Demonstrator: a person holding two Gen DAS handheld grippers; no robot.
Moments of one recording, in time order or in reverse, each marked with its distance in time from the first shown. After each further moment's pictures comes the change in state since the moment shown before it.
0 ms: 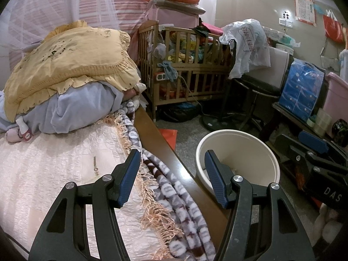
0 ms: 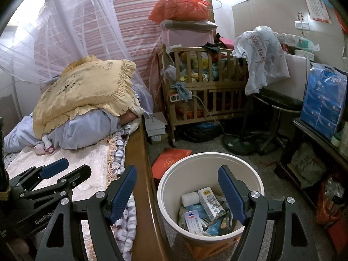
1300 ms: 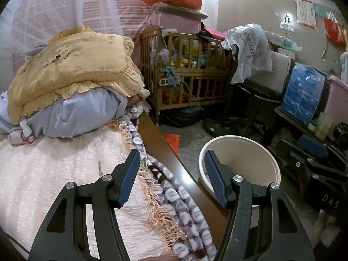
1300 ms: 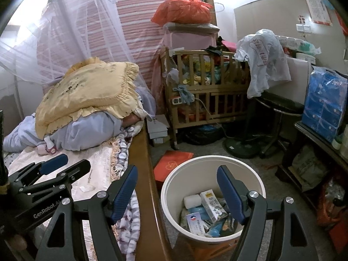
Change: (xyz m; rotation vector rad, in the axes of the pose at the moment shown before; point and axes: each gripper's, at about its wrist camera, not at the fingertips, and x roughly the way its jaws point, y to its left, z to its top) left arm -0.007 0.011 0.007 0.011 -0.026 0.009; right arm -0.002 0.010 0.001 -0.007 -0.014 0.006
